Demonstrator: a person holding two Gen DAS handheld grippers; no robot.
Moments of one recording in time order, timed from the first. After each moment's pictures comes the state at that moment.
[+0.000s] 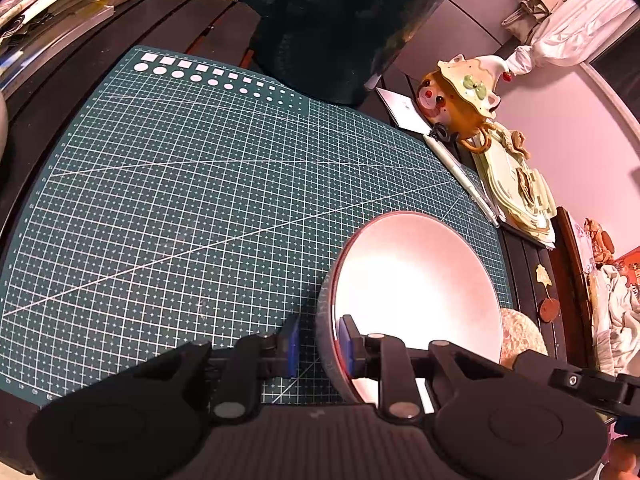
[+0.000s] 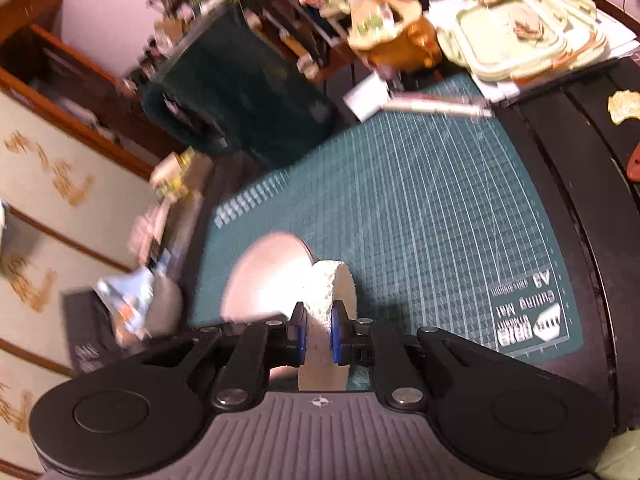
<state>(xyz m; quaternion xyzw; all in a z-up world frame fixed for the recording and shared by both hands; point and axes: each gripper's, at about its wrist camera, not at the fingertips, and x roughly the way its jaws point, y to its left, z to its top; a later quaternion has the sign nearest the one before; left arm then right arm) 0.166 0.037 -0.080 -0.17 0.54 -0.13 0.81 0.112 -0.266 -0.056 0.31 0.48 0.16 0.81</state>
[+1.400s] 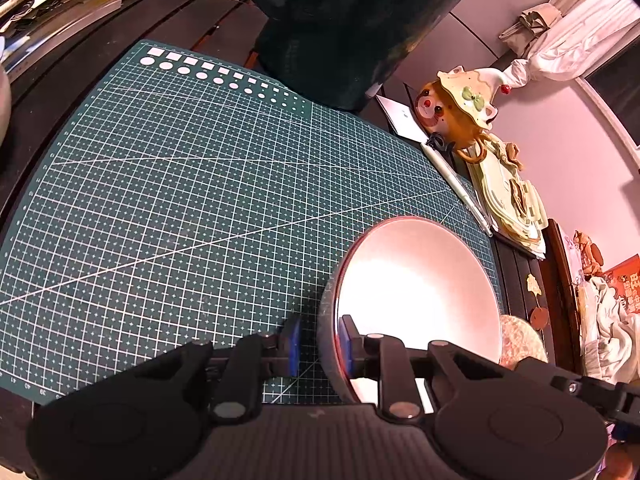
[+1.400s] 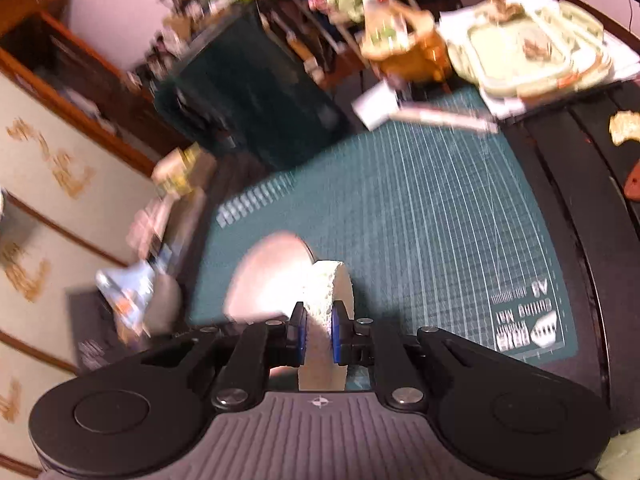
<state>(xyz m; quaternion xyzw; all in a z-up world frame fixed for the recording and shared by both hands) 0.165 0.042 -0.083 -0.20 0.53 -0.13 0.81 0.107 -0.258 -0.050 0.29 0.47 0.16 0.82</state>
